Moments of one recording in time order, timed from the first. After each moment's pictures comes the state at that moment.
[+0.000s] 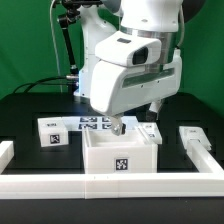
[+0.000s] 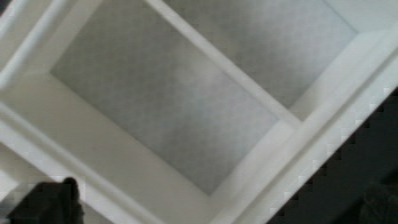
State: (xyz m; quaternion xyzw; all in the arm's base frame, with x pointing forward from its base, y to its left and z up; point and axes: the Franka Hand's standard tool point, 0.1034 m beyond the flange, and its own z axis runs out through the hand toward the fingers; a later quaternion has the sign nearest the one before) arm 0.573 0.032 0.079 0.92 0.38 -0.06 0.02
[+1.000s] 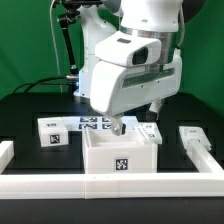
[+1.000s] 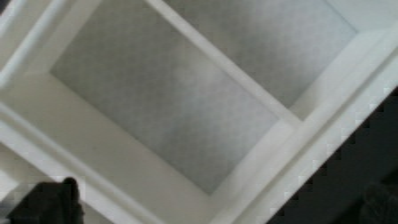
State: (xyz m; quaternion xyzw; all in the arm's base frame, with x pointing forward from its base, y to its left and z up) arm 0.574 0.032 0.079 0.92 0.38 -0.06 0.02
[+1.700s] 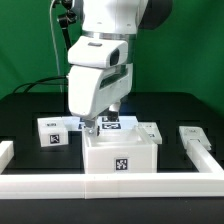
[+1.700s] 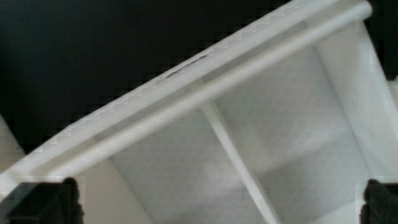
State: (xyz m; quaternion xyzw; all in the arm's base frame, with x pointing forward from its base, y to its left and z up) arm 0.550 -0.023 0.070 0.84 0.54 -0.03 0.02
